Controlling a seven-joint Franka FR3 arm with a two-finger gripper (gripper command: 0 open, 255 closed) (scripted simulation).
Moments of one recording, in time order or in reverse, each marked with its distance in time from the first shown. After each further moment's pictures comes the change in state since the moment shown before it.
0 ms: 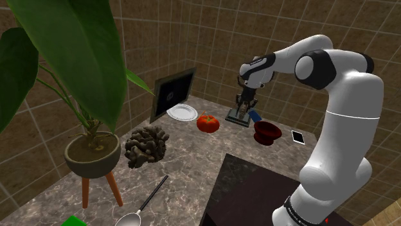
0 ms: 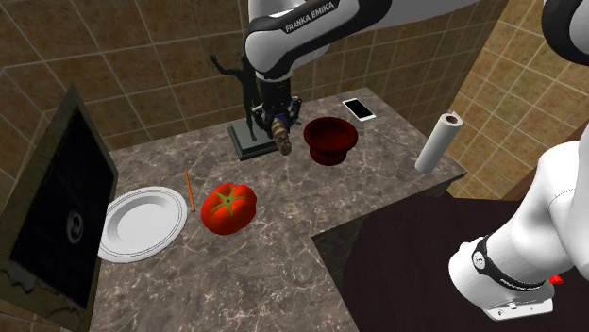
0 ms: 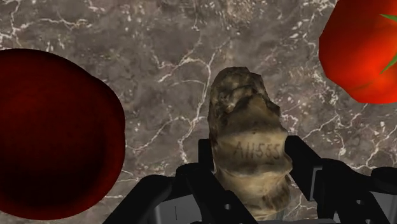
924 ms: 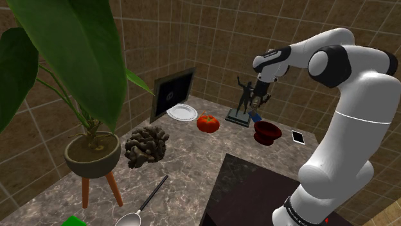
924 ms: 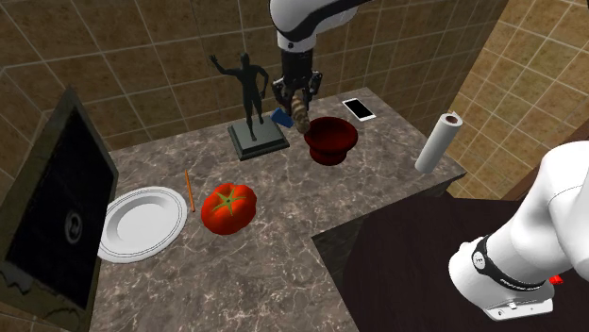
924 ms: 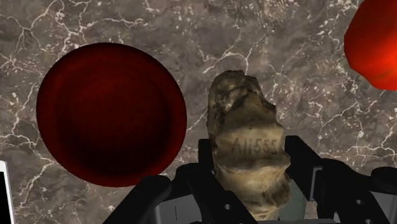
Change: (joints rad) arm -0.051 -0.109 -0.048 -0.016 -0.036 -0.096 -0.075
